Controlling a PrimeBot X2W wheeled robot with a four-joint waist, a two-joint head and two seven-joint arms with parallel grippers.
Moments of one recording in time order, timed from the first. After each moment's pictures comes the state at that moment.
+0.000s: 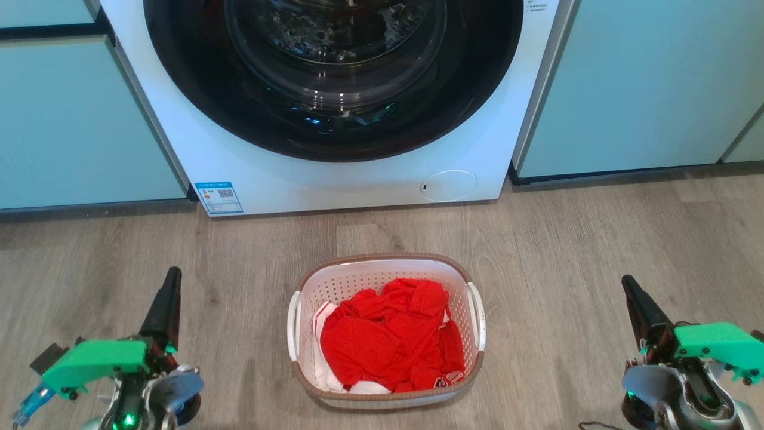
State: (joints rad) left arm -0.05 0.04 0.08 0.27 -1.62 -0.12 0.11; right arm -0.06 -0.04 -0.13 0.28 1.62 0.13 0.11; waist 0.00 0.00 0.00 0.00
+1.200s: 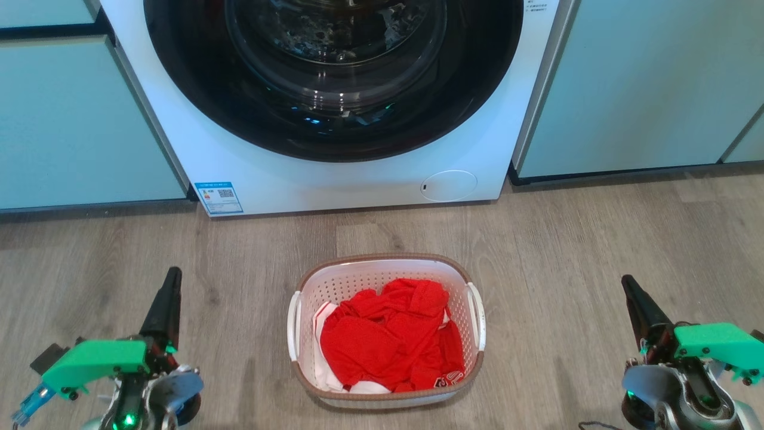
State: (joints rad) left arm -0.05 0.04 0.08 0.27 -1.62 -0.12 0.11; right arm -0.06 -0.04 -0.13 0.28 1.62 0.13 0.11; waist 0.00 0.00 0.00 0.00
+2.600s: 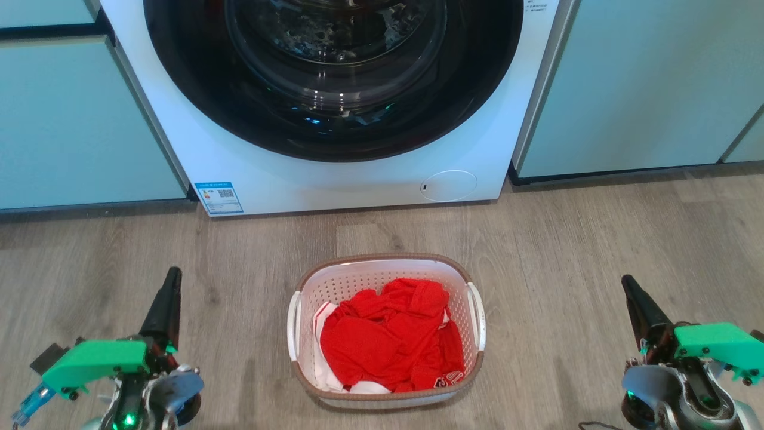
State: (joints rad) left arm -0.05 0.04 0.08 0.27 -1.62 -0.12 0.11; right arm -0.06 -0.04 -0.13 0.28 1.62 0.13 0.11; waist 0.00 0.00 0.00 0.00
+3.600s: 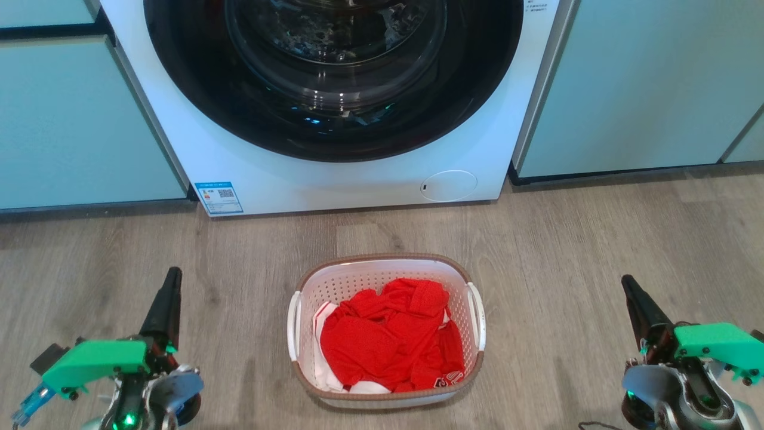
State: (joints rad) left arm -0.05 0.04 0.08 0.27 -1.62 -0.12 0.11; right arm -0.06 -0.04 -0.13 0.28 1.62 0.13 0.11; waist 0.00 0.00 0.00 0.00
